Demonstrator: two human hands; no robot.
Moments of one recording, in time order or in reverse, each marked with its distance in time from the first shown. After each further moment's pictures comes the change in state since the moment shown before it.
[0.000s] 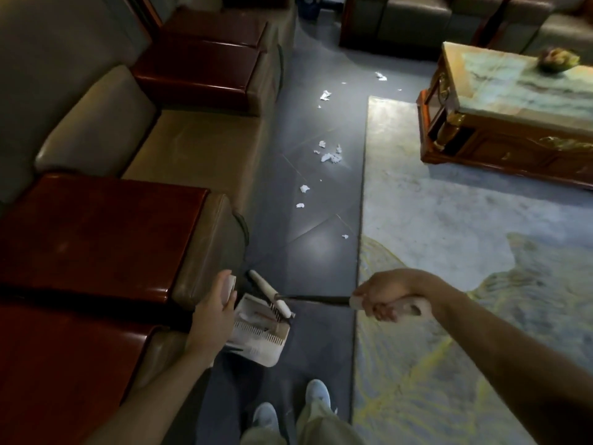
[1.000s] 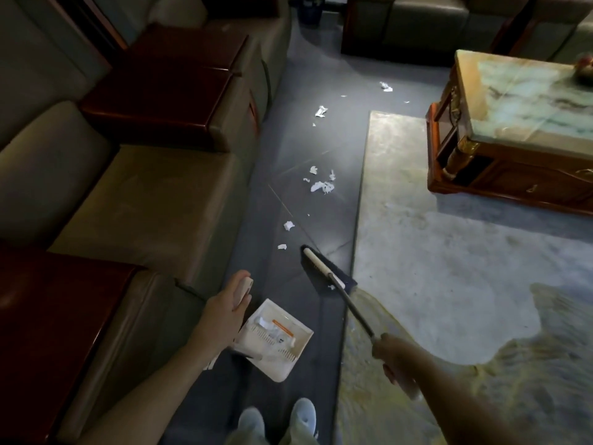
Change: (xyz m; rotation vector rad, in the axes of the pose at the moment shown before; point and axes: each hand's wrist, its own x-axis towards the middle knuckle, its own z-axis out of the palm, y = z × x) left_hand 0.250 0.172 0.155 0.047 -0.187 0.012; right_hand 0.181 0.159 -0.204 0.372 0.206 0.293
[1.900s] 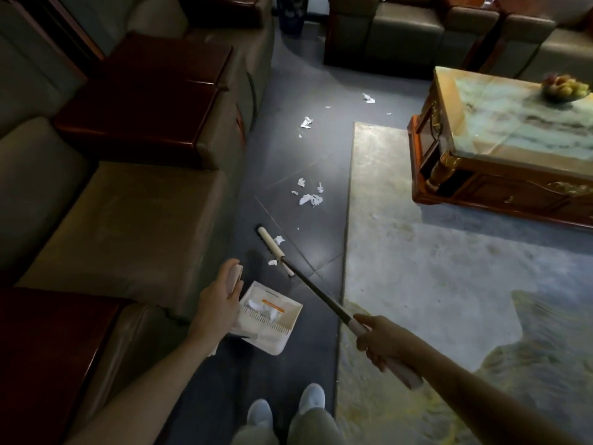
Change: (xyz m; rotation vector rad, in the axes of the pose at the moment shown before) left_hand 0.083 0.017 -0.029 -0.011 0.110 0.058; right_hand -0.021 -0.074 -0.049 0.083 -0.024 -0.275
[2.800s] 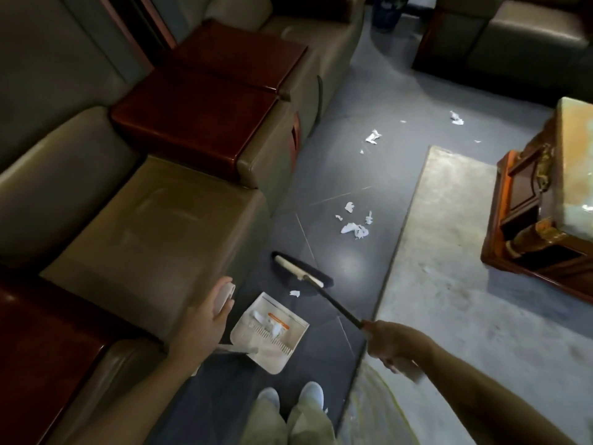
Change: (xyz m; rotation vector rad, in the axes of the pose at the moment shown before) left_hand 0.148 -0.002 -0.003 0.055 0.192 -0.239; right_hand 0.192 -0.147 -0.150 -0.752 -0.271 -0.058
